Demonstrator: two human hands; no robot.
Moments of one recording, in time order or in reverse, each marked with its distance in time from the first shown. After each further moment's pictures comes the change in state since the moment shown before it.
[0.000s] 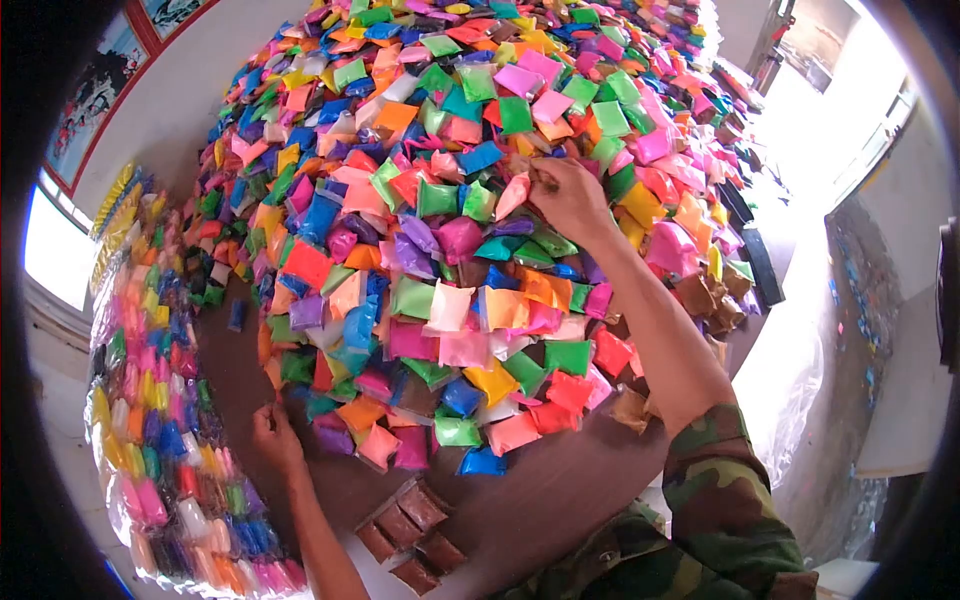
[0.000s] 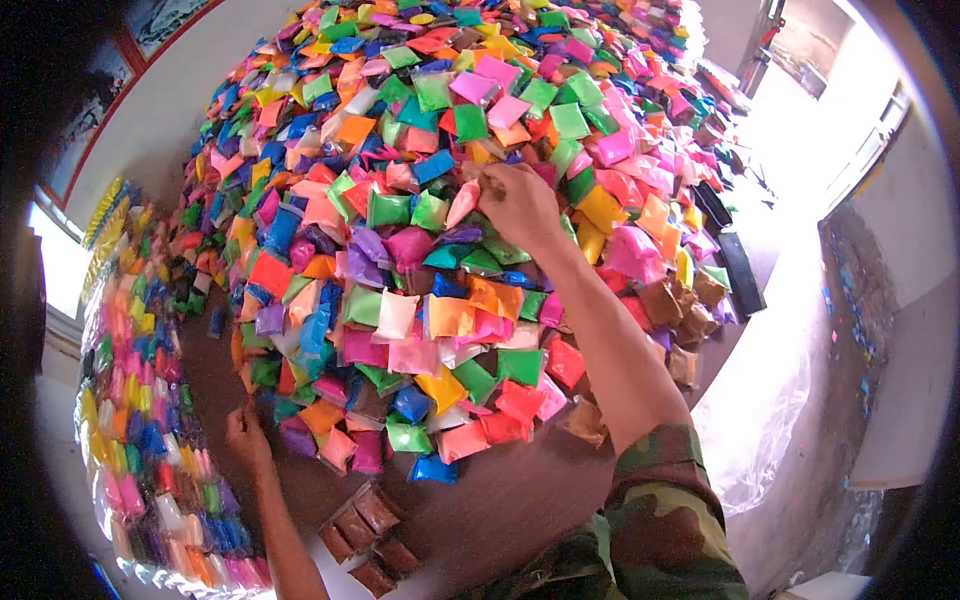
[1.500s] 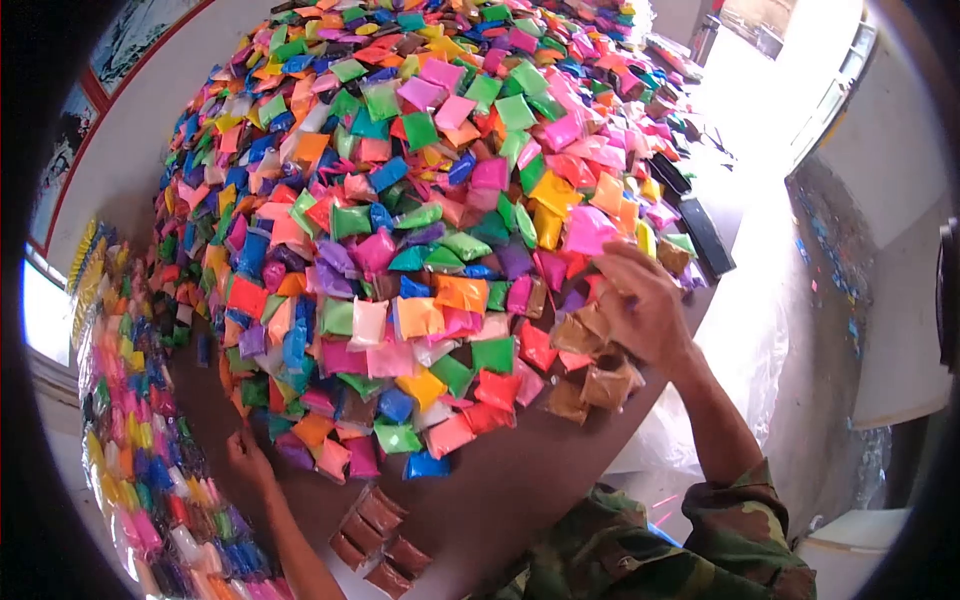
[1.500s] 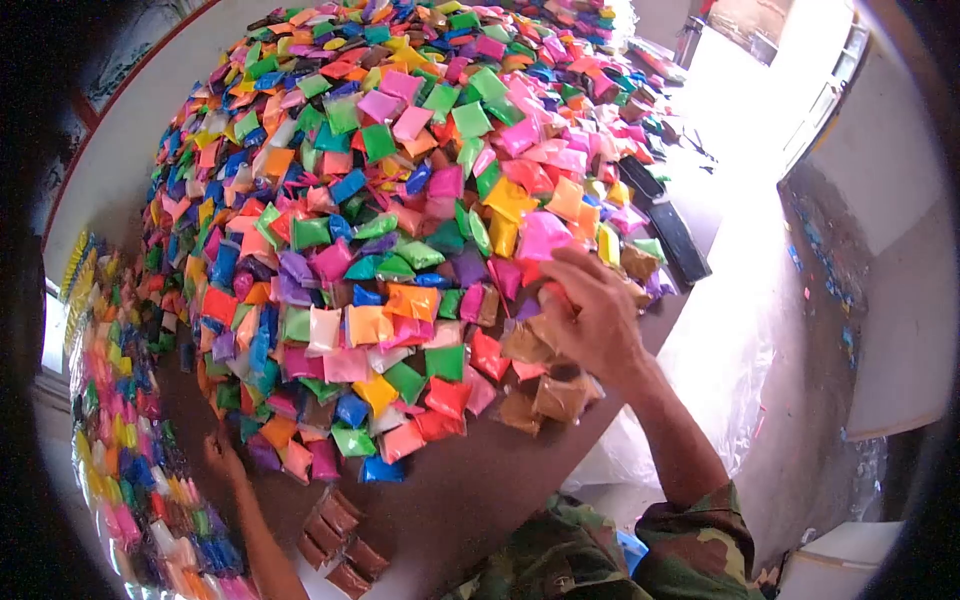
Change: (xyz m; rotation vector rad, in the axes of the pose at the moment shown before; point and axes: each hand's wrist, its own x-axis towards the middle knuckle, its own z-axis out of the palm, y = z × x) left_hand 0.015 -0.041 0.006 0.037 -0.021 0.088; right_hand -0.169 -0.038 -0.204 -0.099 -0.037 0.133
